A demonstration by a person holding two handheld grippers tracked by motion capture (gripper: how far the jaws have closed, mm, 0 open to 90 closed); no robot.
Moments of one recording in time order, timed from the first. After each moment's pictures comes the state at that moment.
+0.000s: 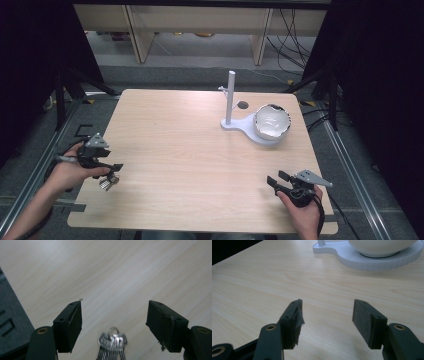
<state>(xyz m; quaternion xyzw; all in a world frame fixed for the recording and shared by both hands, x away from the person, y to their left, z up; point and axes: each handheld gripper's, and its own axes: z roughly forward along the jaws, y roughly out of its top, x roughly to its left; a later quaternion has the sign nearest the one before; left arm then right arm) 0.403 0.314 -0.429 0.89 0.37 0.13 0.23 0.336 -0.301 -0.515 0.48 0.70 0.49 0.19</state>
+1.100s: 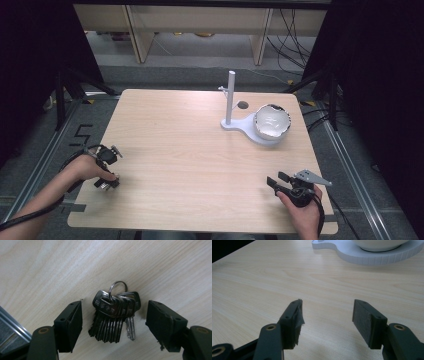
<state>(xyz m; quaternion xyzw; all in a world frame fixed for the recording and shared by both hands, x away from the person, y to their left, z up) 0.421 0.299 -0.487 0.90 0.43 0.03 0.04 0.336 -0.302 -0.515 0.49 0.71 0.47 0.18</state>
